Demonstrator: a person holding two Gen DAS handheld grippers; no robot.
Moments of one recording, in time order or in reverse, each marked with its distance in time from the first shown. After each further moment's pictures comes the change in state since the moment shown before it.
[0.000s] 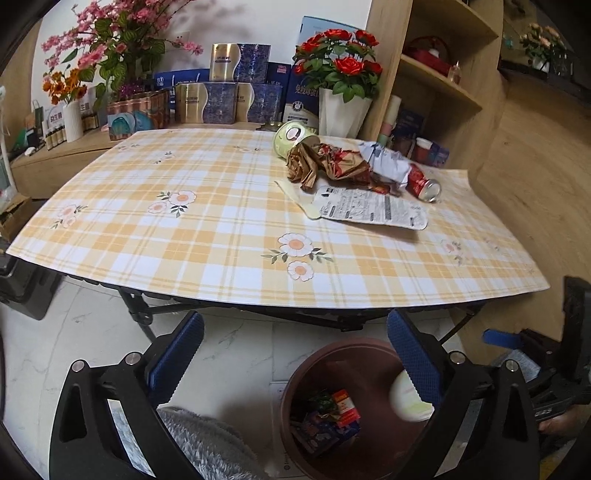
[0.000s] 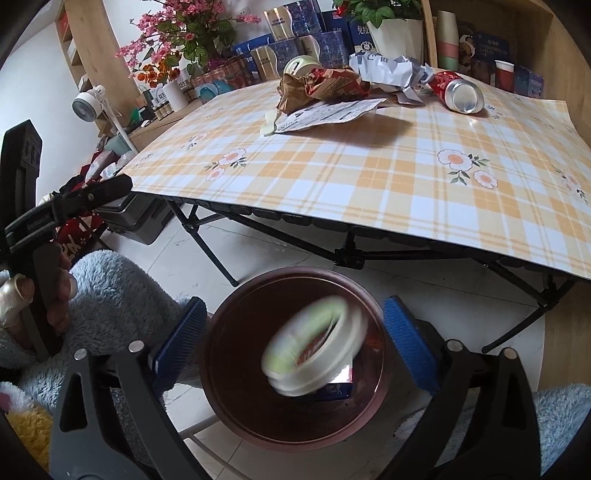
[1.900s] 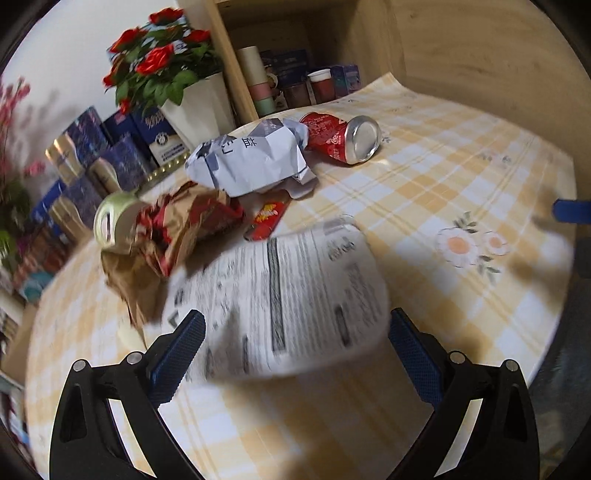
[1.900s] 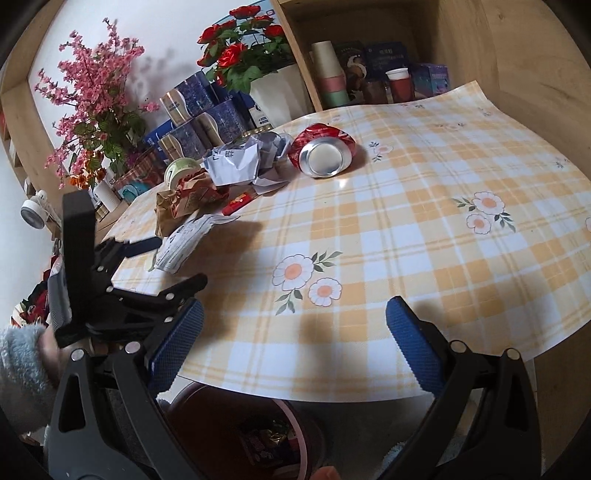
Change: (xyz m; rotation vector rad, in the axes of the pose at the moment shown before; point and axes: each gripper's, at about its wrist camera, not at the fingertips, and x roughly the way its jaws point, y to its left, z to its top) left arm 0.189 -0.162 0.085 0.629 0.044 -0.027; right arm -0.020 -0.139 0.064 0.288 -0.213 -0.139
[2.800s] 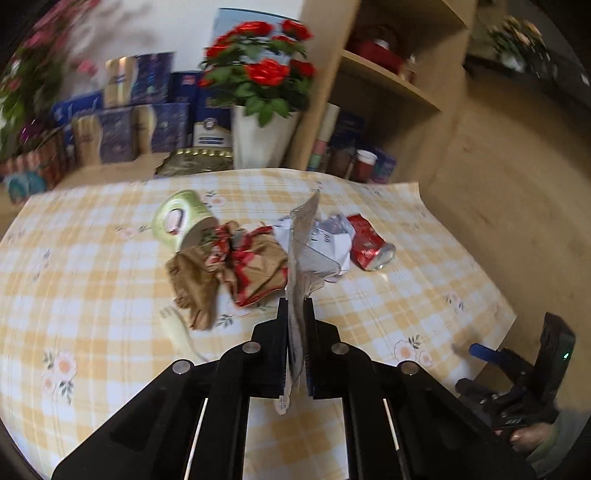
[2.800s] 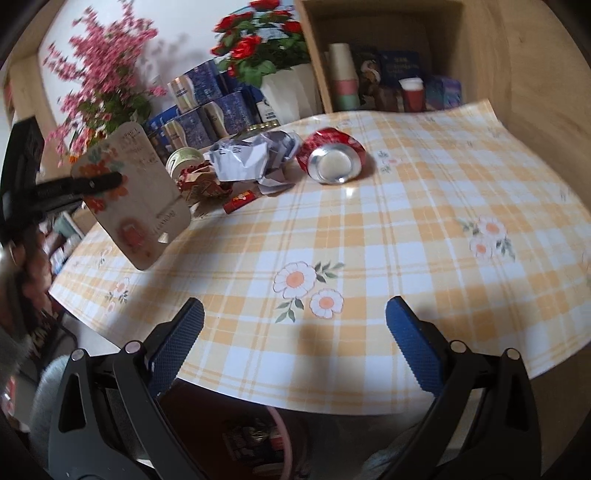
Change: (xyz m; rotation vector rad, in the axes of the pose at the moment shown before) left arm -0.089 0.131 0.019 -0.516 -0.101 -0.235; right arm 0.000 0.021 0.013 -0.148 0.008 -0.045
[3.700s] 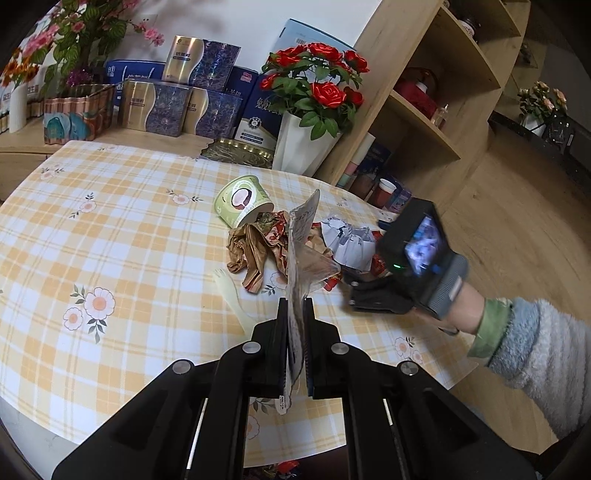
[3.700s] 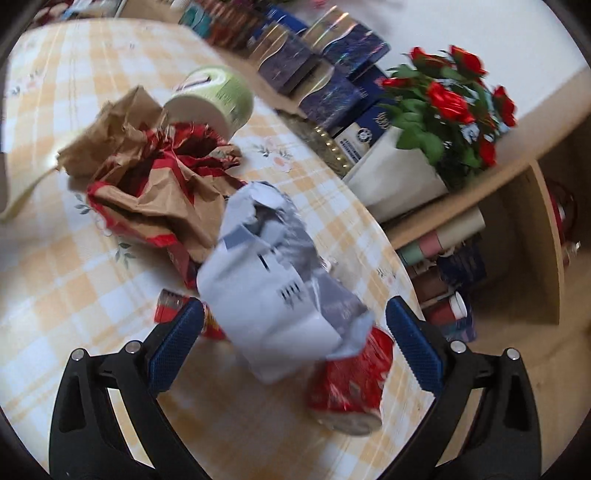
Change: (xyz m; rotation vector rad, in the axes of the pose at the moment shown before) left arm -0.062 0.060 -0.038 -0.185 -0.055 -0.022; right arm 0.199 0.124 0.126 -0.986 0.070 -0.331
